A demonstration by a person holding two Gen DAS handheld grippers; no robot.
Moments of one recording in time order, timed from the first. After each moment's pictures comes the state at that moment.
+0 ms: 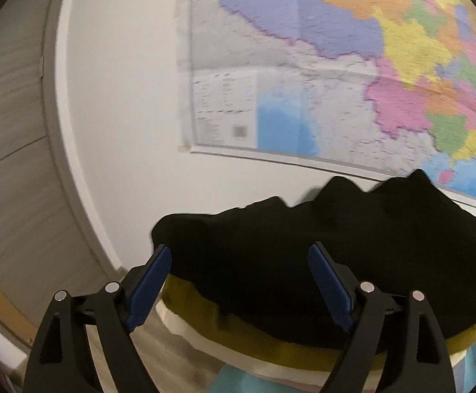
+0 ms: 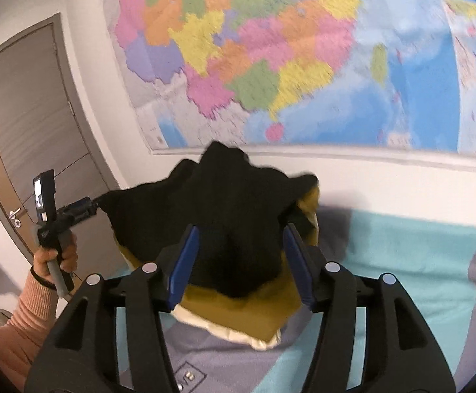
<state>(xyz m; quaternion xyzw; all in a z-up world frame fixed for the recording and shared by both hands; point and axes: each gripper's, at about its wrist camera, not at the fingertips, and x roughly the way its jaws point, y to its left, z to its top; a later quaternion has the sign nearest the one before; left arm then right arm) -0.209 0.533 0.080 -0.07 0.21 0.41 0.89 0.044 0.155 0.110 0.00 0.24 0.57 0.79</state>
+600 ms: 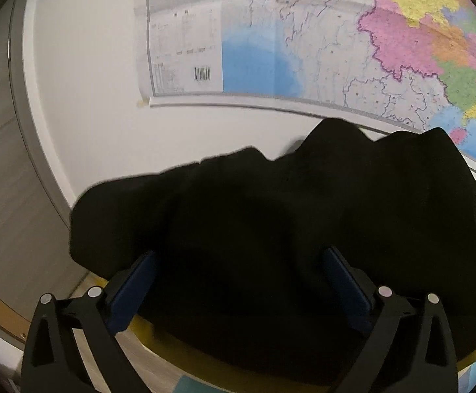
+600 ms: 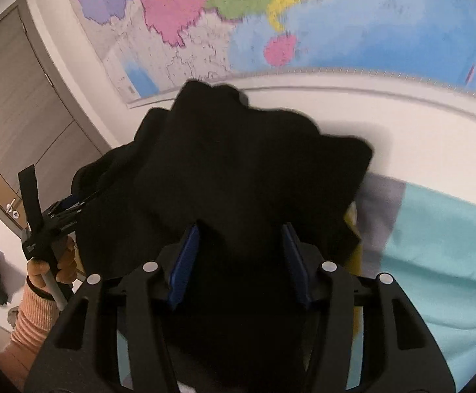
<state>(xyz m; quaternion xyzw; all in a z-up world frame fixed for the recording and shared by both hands) -0.151 0.556 0.039 -0.10 0.28 0.38 0.88 0.084 0.265 0.072 -0.06 0.36 0.56 0.74</state>
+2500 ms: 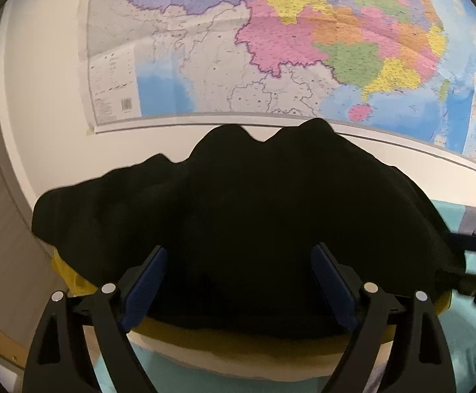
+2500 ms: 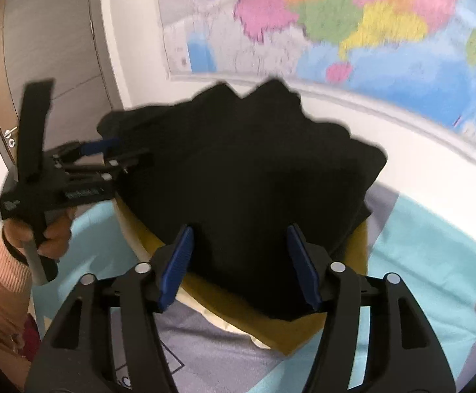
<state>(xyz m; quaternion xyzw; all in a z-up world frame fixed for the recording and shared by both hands) -0.132 0.443 0.048 -0.07 0.26 0.31 0.91 0.012 0.223 0.050 -0.15 0.27 0.59 0.74</state>
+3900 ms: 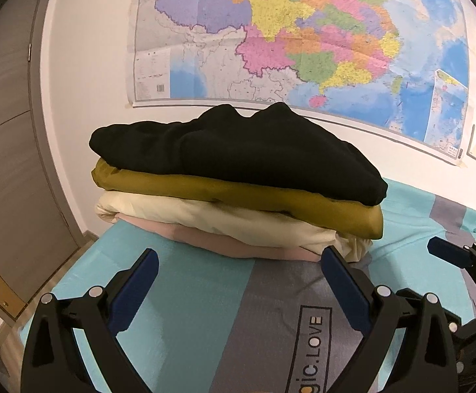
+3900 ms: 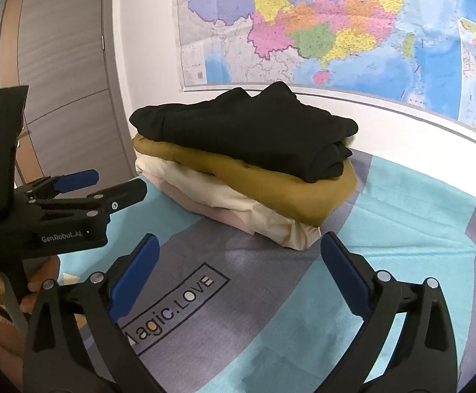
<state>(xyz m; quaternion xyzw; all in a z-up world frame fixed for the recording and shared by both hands) -0.224 0.296 0.020 -0.11 0.23 0.35 0.90 -0.080 0.107 0.022 -0.11 0.21 0.58 0.78</state>
